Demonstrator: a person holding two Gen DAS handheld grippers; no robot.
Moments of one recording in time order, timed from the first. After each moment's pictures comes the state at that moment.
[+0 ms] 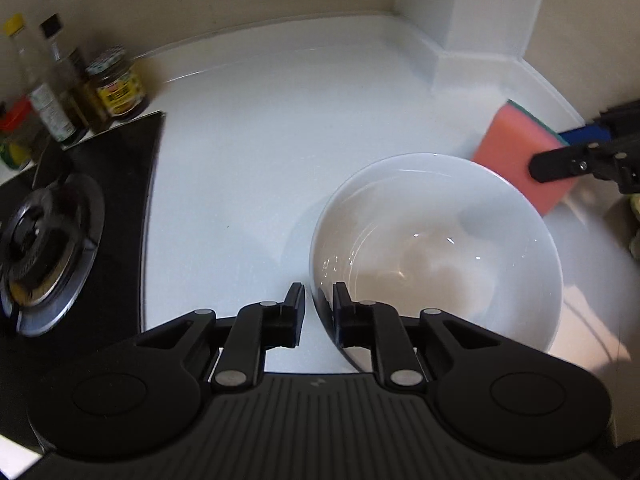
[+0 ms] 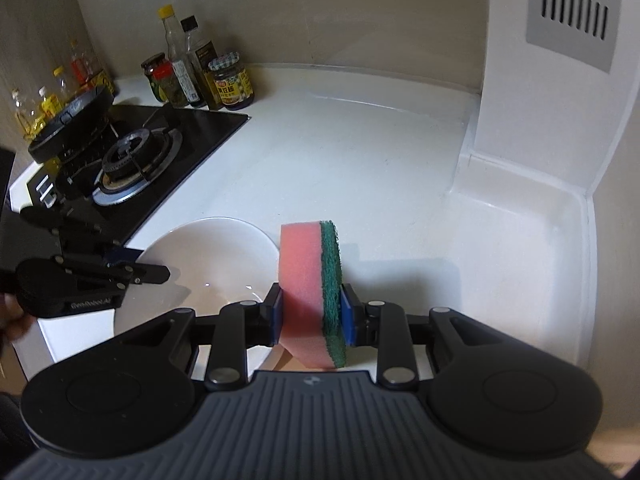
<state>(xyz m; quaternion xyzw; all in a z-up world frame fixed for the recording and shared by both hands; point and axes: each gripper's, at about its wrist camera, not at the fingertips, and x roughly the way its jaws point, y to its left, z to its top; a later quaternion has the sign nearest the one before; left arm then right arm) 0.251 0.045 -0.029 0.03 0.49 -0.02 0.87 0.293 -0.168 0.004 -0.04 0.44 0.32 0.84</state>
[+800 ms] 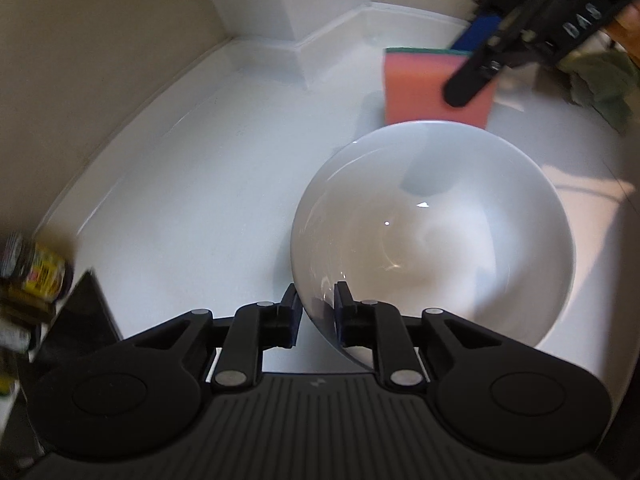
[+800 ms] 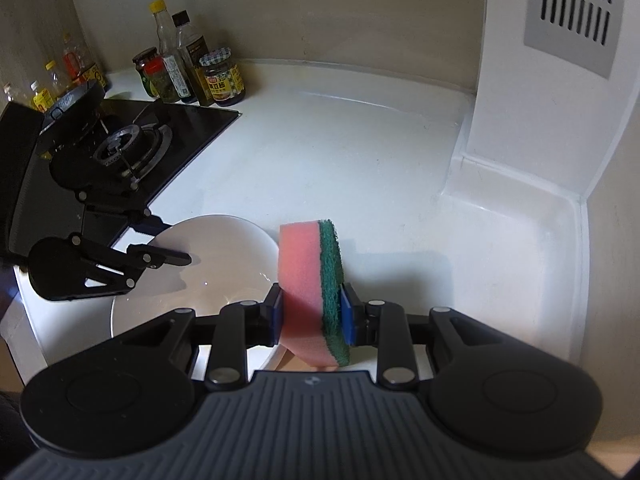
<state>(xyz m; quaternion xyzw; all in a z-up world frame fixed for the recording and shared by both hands) 0.282 0.031 -0.032 0.24 0.45 -0.20 0.84 0.302 -0.166 0.004 -0.05 0.45 0.31 0.84</state>
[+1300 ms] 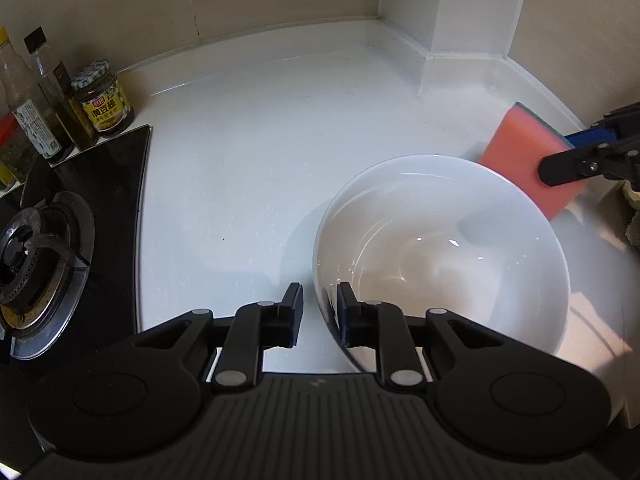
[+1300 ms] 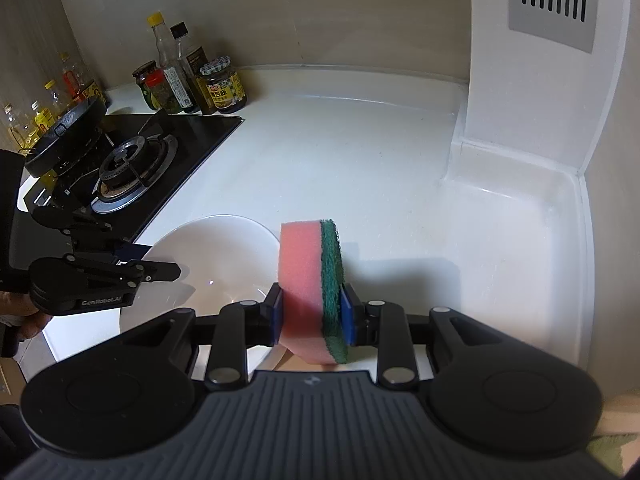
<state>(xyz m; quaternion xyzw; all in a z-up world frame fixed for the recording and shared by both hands) 0.261 0.057 -0.027 0.05 0.49 -0.06 0.87 0.283 -0.170 0.004 -0.03 0.45 0.31 0.84</state>
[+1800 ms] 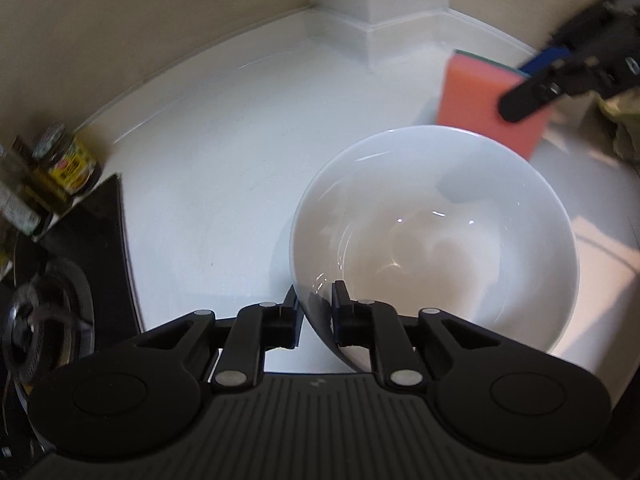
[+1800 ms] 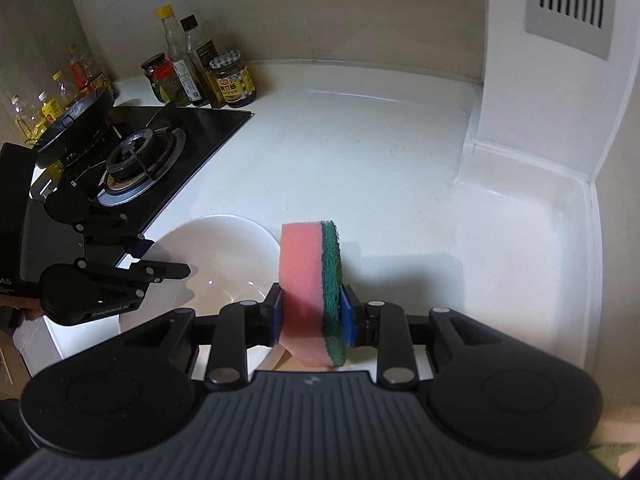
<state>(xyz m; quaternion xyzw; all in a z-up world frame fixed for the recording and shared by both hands) 0.261 0.038 -0.034 0.19 0.47 -0.15 0.85 0.295 -0.161 0.006 -0.05 0.45 0.32 0.83</state>
